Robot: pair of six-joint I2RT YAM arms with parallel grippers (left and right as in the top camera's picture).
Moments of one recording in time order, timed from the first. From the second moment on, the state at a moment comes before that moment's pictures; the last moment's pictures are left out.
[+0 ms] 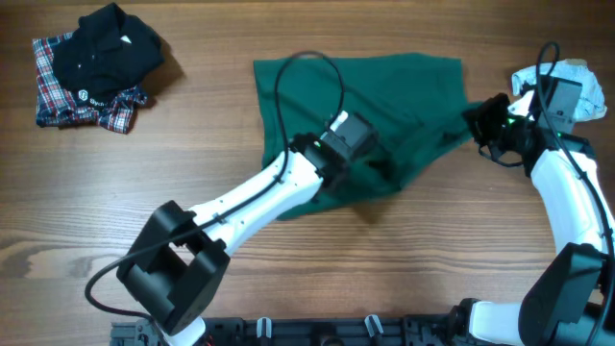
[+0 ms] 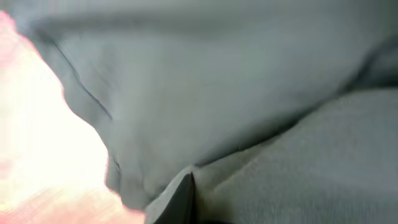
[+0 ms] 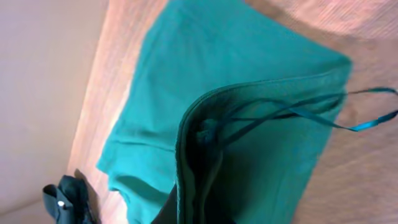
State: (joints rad) left arm -0.78 1.83 1.33 -0.73 -0.35 -0.11; right arm -0.25 1.55 1.01 -0.37 -0.45 0.78
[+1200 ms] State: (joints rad) left arm -0.53 1.84 1.34 -0.32 -0.33 0.02; right arm -0.11 1.69 1.01 0.05 -0.35 0.84
